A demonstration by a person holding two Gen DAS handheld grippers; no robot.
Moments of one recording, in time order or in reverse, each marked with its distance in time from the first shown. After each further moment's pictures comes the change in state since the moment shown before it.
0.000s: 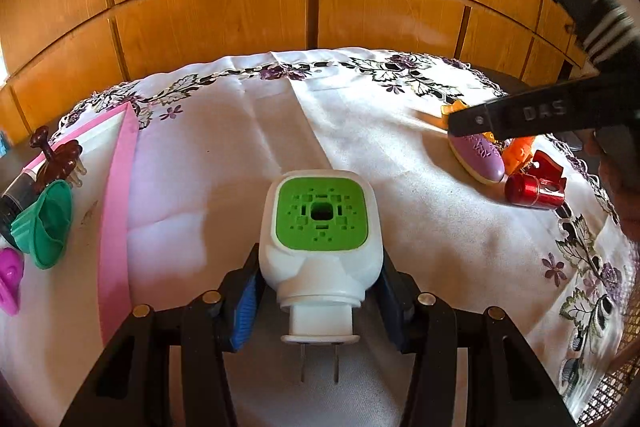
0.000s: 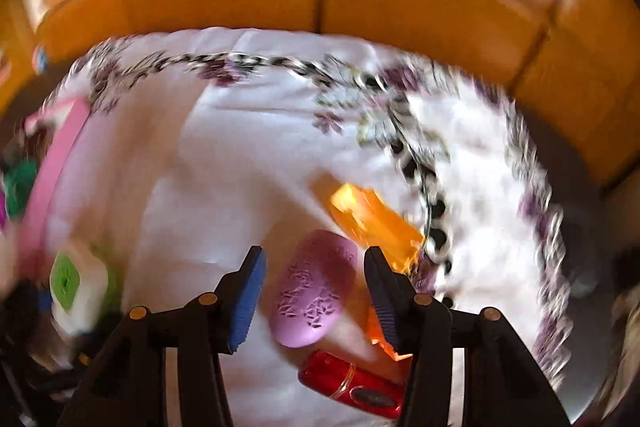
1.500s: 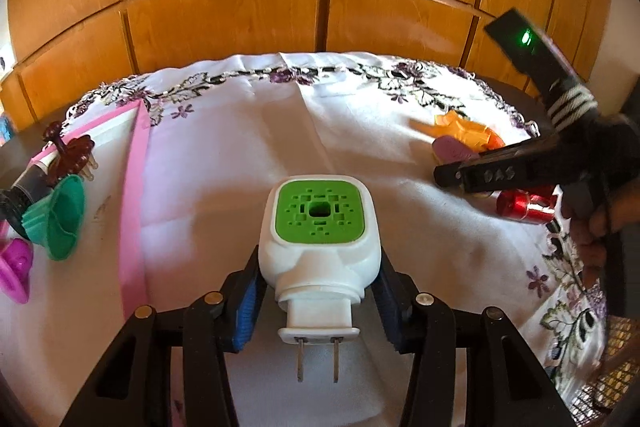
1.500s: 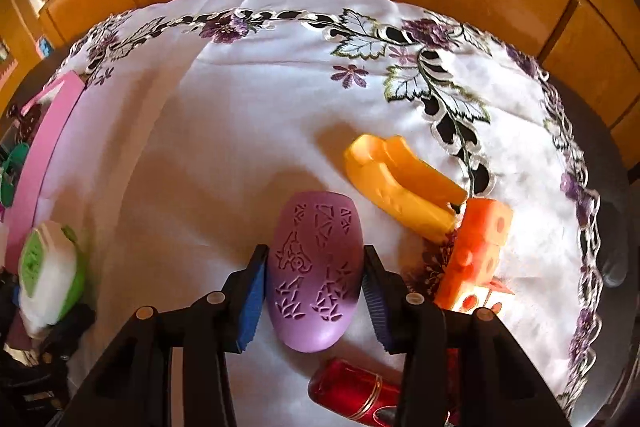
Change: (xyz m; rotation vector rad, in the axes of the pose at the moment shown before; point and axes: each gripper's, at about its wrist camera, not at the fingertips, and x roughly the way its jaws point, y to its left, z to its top) left arm -0.018 0.002 0.008 -0.053 0.009 0.000; right arm 0.041 -0.015 -0.008 0.067 0.126 -0.011
